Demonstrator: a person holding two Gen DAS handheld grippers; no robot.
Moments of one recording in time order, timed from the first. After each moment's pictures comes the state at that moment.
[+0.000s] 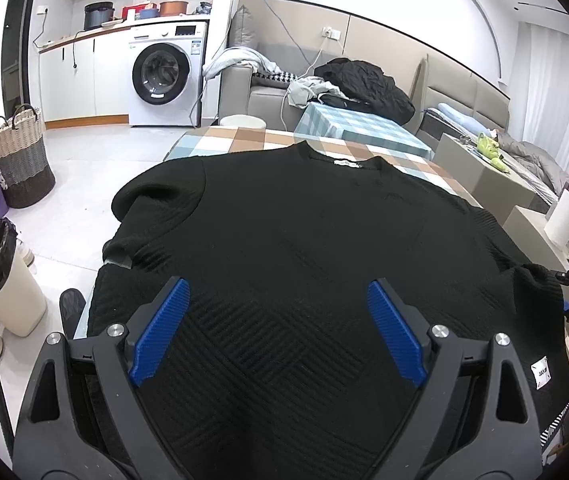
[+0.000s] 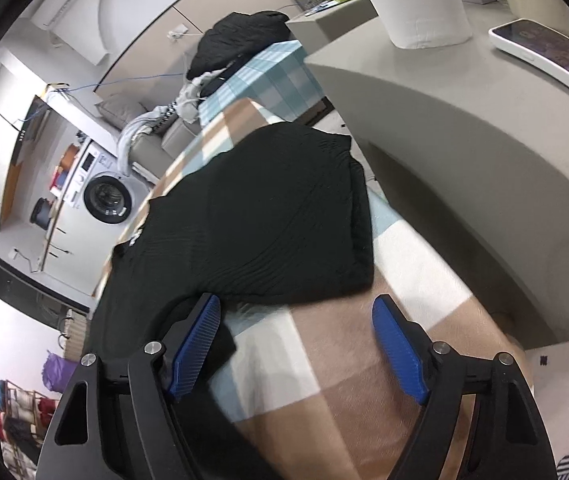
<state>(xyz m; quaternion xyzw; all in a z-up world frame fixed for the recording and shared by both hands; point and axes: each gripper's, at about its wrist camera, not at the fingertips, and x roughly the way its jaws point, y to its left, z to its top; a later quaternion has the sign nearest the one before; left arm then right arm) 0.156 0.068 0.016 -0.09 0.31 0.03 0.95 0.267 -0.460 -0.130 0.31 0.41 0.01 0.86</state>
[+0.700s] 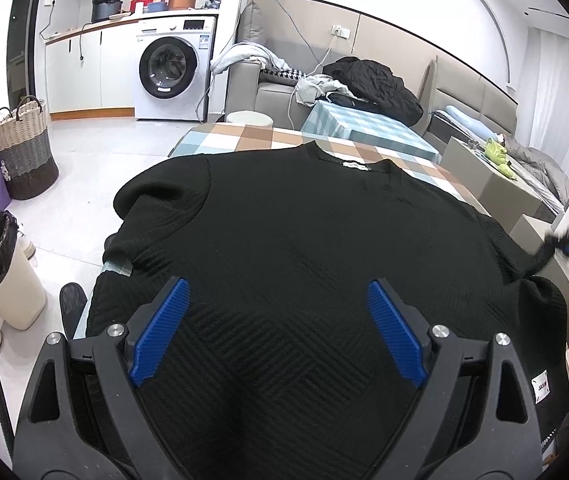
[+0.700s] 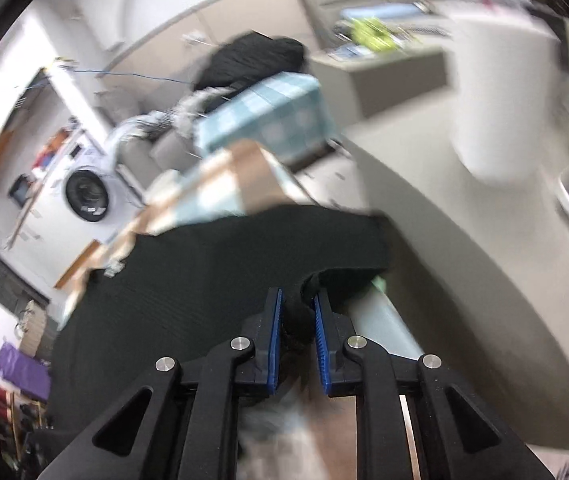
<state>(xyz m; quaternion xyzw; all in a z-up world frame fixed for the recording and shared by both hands) 0.166 0.072 0.013 -0.11 0.32 0.04 0.94 0.336 -0.441 -0.070 0.20 0.37 -0.01 0.91</state>
